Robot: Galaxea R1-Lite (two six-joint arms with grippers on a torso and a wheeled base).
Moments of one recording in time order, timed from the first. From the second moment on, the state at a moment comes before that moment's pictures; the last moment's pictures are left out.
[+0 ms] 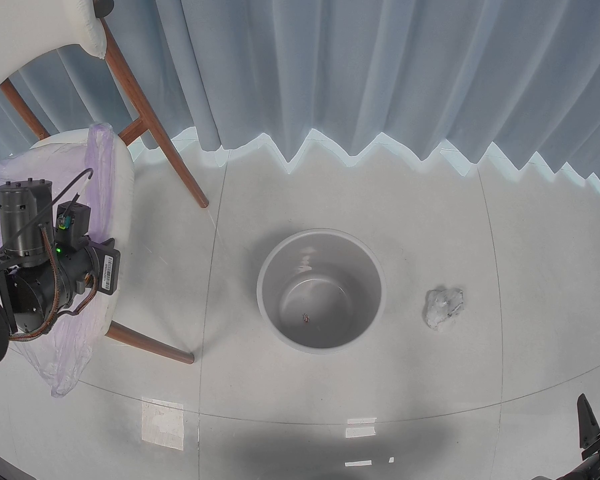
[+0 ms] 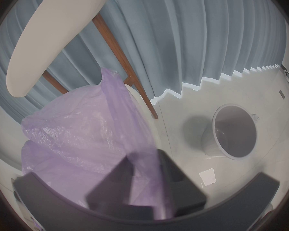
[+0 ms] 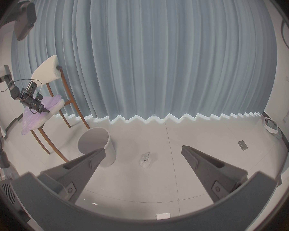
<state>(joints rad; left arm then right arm) -0.30 1.45 -0.70 -0.42 0.42 0.23 0.00 0.02 -0.02 -0.01 0.03 0.02</state>
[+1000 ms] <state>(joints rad) -0.20 1.19 -0.67 -0.42 -0.08 0.17 0.00 0.02 -0.02 -0.01 0.03 0.02</state>
